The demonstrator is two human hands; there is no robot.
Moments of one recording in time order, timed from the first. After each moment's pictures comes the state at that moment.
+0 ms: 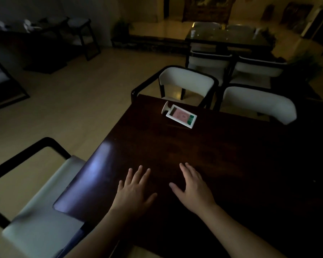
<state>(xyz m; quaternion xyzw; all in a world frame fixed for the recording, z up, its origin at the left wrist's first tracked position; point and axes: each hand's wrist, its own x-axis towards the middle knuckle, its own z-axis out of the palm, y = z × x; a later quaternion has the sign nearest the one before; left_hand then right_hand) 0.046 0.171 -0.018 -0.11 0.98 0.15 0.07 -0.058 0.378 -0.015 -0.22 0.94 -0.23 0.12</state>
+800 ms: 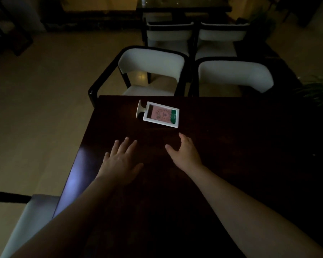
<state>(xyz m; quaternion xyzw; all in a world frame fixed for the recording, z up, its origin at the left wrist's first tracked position) -0.193 0.056 -0.033 0.02 0.99 0.10 0.05 -0.259 0.284 -0.044 0.08 0.92 -0.38 0.09</state>
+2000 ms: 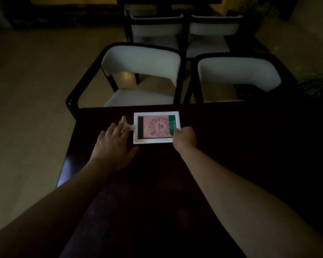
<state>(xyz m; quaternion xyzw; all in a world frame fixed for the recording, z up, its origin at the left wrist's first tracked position) -0.397 -0.003 -0.074 0.08 1.00 -0.02 0.01 -0.445 0.222 -0.093 0.29 0.84 -0.46 0.04</state>
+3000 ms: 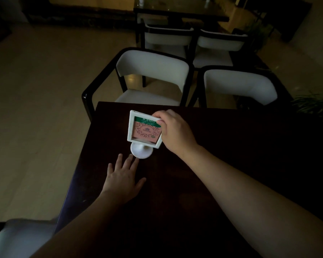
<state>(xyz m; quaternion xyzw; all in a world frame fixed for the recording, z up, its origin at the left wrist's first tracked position) -0.264 -0.004 -0.118 0.04 0.99 0.04 0.09 -0.361 0.179 0.015 -0.23 0.91 -0.33 -0.13</state>
